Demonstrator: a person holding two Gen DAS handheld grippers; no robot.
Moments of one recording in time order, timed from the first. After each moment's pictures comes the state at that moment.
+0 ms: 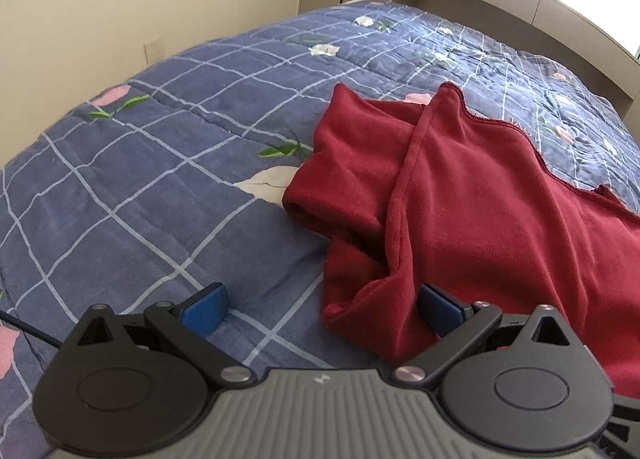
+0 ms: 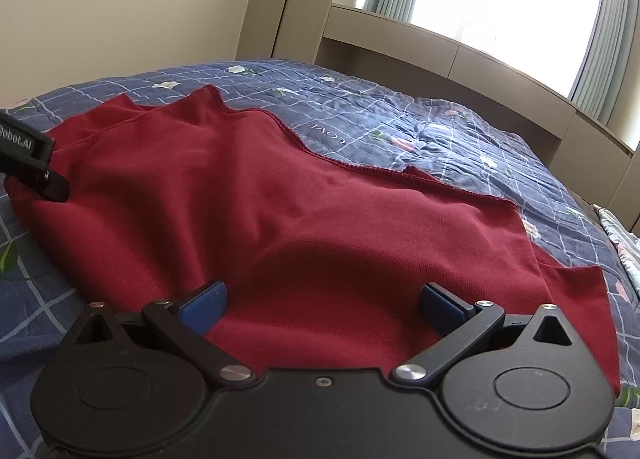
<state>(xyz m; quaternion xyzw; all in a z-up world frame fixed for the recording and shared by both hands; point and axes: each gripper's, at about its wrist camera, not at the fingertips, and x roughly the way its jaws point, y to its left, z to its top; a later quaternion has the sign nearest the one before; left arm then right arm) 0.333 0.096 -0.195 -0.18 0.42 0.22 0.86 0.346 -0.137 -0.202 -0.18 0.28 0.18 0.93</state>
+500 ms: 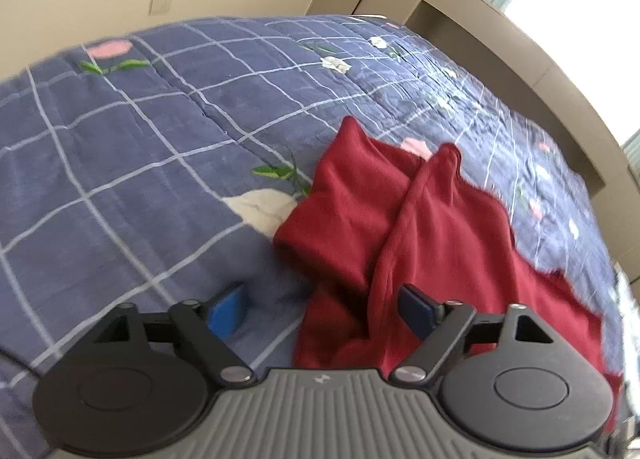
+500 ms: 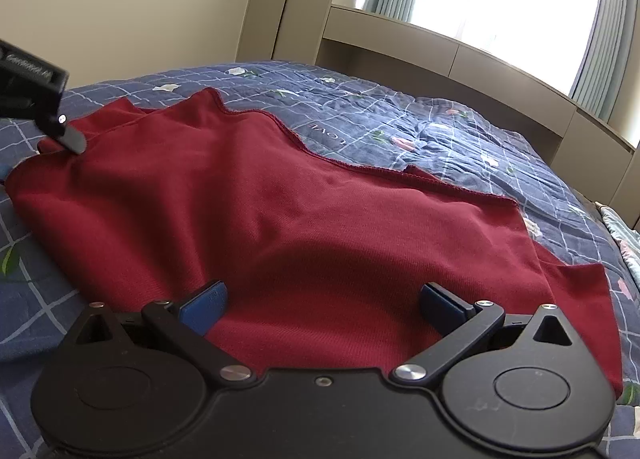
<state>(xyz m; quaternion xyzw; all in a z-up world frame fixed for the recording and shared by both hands) 0.338 0.141 -0.193 -0.33 0.37 0.18 0.85 0.346 -0.140 -0.200 -0.17 0.28 0.18 0.93</state>
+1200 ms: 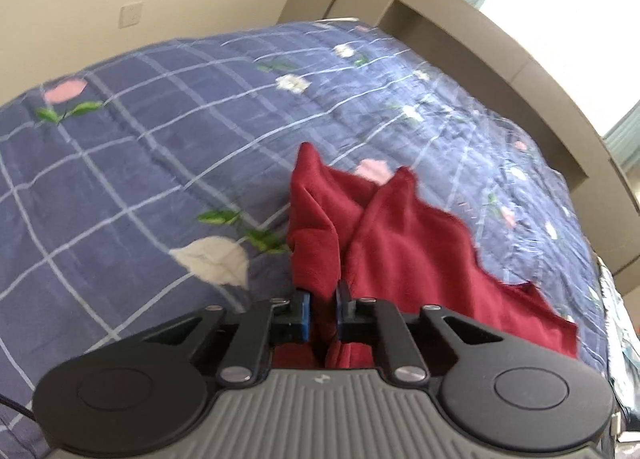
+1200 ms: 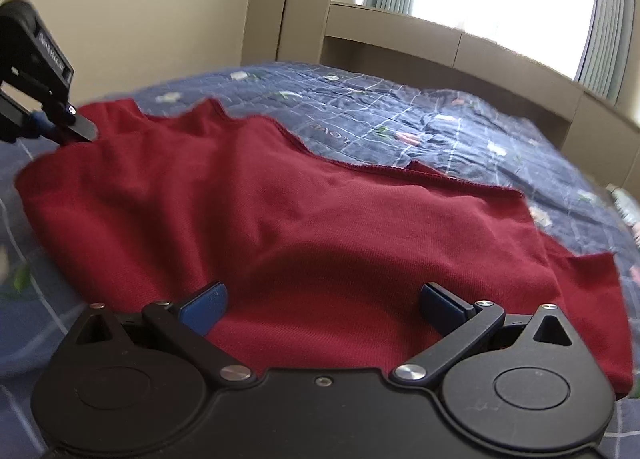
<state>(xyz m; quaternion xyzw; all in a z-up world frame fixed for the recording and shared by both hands) 0.365 0.130 -0.158 -0.30 0.37 0.15 0.87 0.355 -0.160 -0.187 -0.11 0.30 0.22 0.92</state>
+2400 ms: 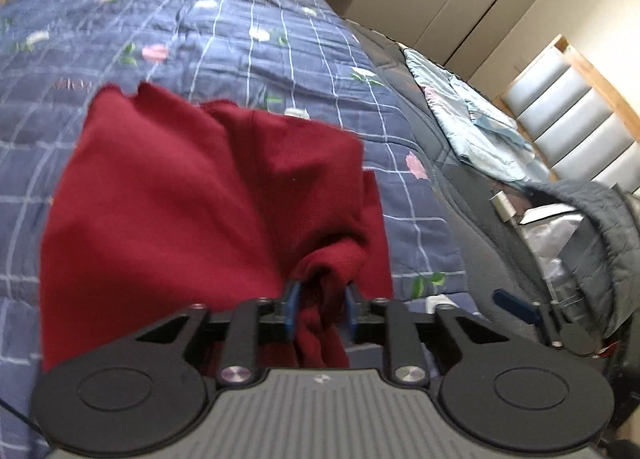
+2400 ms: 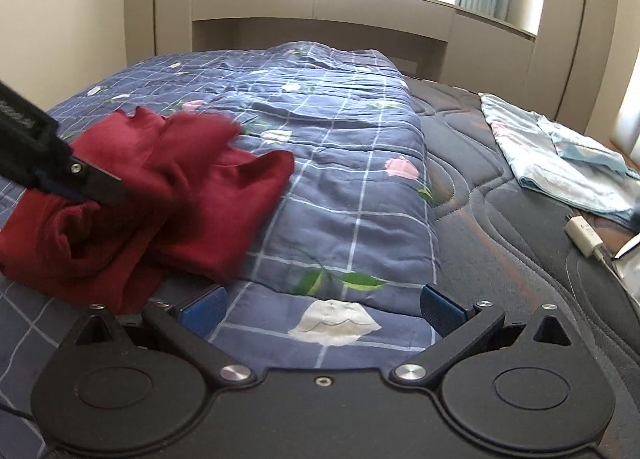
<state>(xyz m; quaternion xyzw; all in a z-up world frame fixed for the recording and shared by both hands) 0.434 -0.178 -0.134 -0.15 0.48 -0.19 0.85 0.352 -0.415 -0.155 -0.06 0.35 0.06 0.93</state>
